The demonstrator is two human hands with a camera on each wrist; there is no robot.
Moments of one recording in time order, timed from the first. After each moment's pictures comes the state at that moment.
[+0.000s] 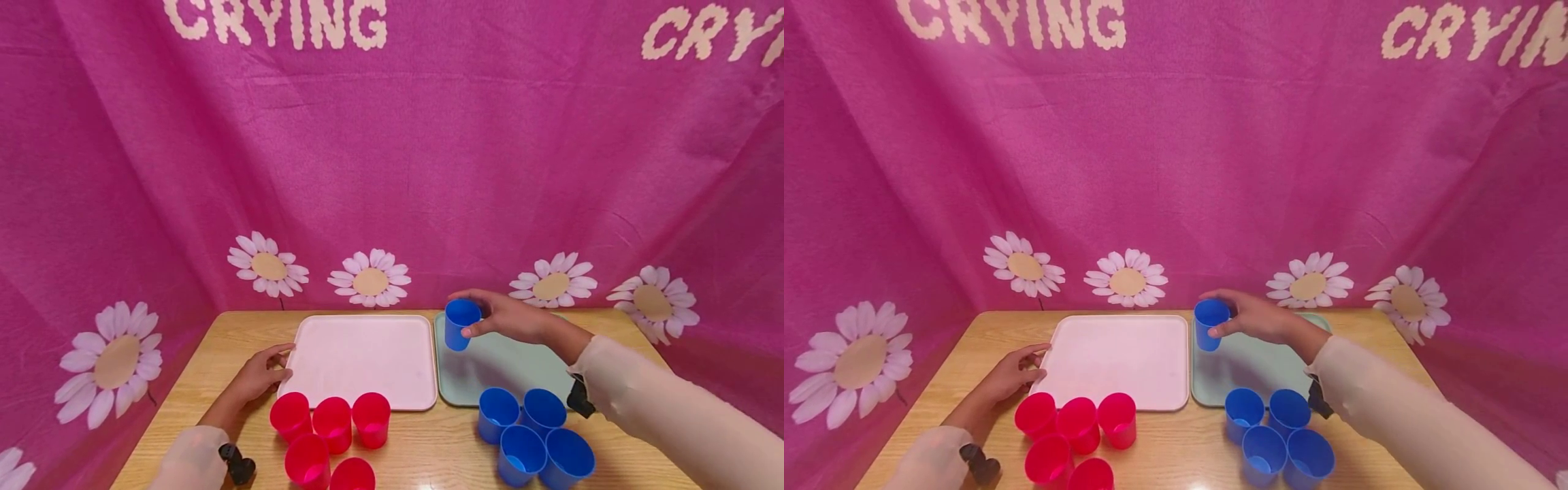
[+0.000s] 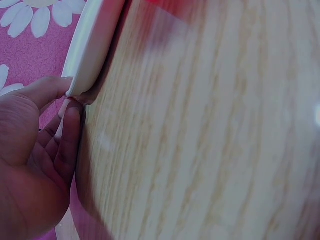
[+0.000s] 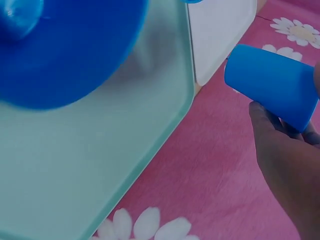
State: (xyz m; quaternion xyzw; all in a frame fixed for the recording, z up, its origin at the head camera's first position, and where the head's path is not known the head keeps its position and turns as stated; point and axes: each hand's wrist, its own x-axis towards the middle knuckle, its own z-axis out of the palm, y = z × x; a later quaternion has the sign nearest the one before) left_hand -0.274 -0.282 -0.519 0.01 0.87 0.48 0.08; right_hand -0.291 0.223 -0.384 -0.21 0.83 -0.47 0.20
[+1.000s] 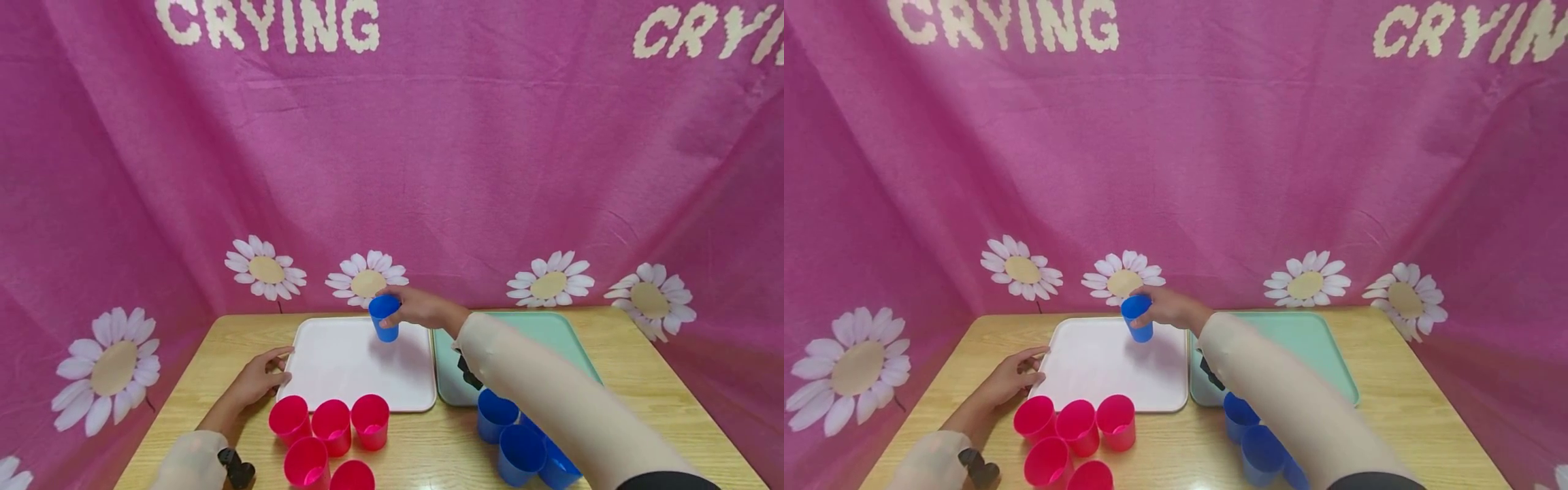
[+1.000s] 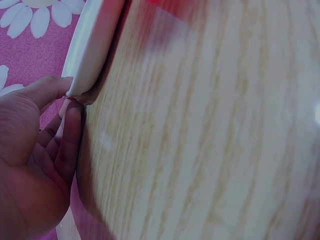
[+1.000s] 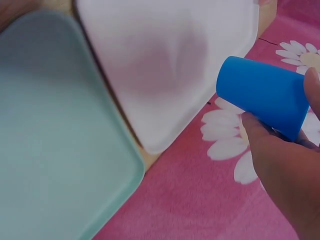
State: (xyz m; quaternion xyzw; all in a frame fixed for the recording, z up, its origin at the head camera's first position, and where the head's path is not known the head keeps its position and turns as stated) left_hand -0.275 -0.284 -0.521 0.05 0.87 0.49 0.06; right_hand -0.338 0.083 -0.396 -0.17 0.82 -0.49 0.23
